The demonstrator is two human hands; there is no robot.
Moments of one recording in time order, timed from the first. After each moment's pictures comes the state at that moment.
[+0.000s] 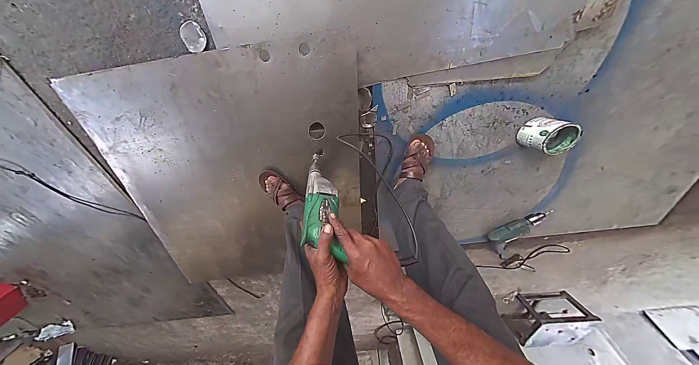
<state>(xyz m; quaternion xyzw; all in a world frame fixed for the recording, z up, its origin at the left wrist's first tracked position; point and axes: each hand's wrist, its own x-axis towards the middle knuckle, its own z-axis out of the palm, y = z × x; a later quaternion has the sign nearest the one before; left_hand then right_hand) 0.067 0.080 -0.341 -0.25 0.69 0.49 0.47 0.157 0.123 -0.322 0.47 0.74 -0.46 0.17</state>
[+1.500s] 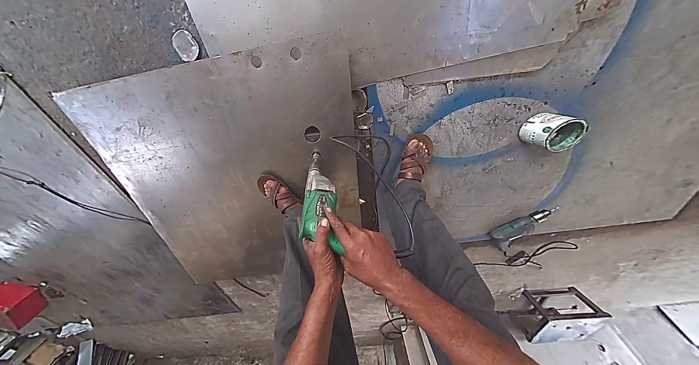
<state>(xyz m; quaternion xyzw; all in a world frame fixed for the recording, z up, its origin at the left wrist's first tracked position) 0.071 0.095 -0.364 -0.22 0.72 0.47 0.47 0.164 0.150 -0.340 0.45 0.70 -0.52 0.21</state>
